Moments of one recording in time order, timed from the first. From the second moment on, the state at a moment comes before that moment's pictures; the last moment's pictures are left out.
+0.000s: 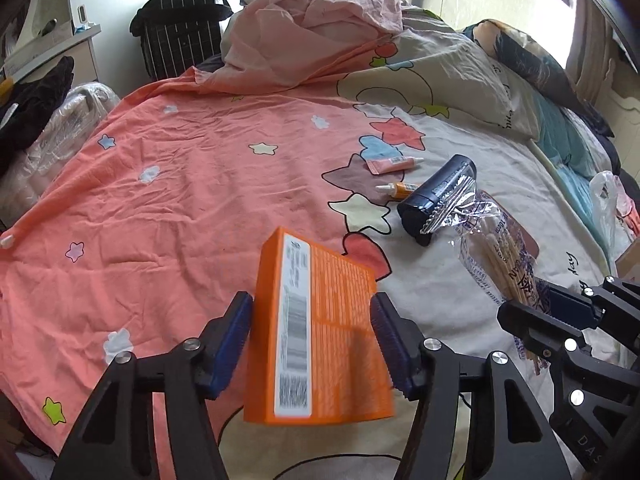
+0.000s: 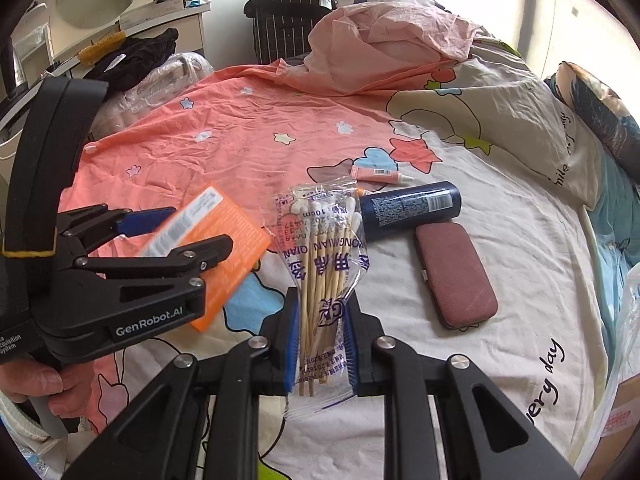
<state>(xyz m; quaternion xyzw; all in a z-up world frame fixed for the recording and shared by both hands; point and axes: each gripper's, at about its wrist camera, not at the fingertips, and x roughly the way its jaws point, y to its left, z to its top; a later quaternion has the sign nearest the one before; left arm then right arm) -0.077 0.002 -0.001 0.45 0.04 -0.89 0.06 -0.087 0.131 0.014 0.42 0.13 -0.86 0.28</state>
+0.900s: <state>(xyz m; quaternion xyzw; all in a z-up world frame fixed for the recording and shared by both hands) -0.074 0.014 -0.049 0.49 0.00 -0.87 0.04 -0.081 0.137 0.012 0.42 0.11 -0.85 0.28</state>
